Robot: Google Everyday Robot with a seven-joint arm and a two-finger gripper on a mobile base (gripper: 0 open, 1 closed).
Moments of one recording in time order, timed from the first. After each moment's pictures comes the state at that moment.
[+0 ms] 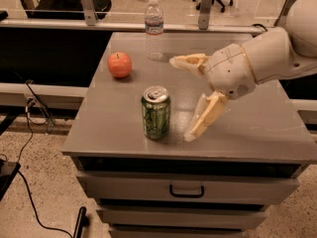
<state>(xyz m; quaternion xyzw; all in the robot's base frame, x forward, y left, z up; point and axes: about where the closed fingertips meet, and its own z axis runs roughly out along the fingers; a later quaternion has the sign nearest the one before) 0.482 -0.046 0.931 -0.69 0.54 0.25 0.40</state>
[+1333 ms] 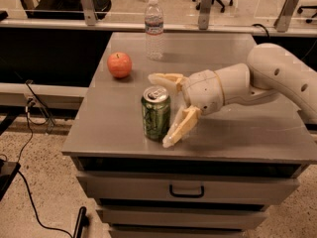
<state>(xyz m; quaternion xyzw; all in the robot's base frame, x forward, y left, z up) 0.495 0.001 0.888 -0.64 0.48 0.41 0.44</state>
